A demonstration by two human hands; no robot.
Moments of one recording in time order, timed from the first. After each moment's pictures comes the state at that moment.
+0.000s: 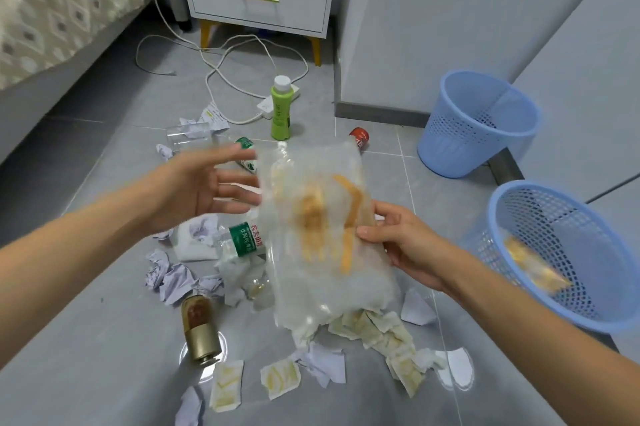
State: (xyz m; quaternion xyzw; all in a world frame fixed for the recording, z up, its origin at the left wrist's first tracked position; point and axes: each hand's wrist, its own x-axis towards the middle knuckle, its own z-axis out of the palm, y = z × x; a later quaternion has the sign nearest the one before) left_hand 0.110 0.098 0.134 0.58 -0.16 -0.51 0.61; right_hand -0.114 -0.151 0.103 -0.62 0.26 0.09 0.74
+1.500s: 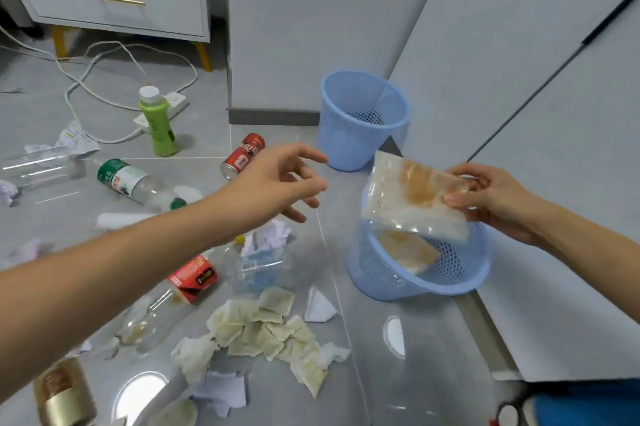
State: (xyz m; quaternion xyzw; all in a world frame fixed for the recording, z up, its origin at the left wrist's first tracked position) left_hand -0.038 -0.106 0.180 0.62 -0.40 -0.40 0.55; right_hand -0.297 -0.365 0.205 -0.70 0.44 -0.08 0.55
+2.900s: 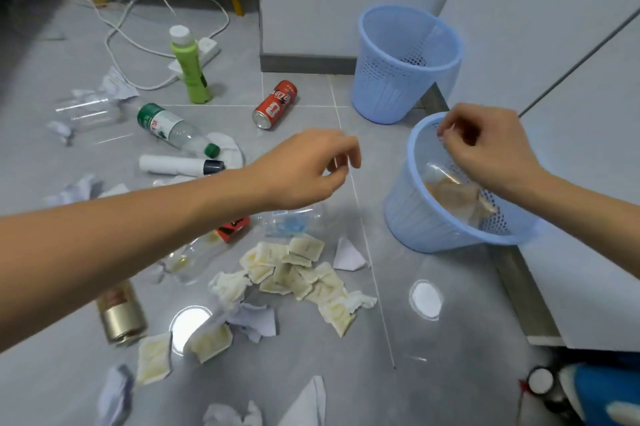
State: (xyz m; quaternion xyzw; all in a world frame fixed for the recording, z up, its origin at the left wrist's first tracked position) left_hand -0.049 -0.106 0.126 0.69 -0.66 -0.15 0.28; right_hand -0.247 -0.315 0.160 -0.92 0.29 -0.20 0.16
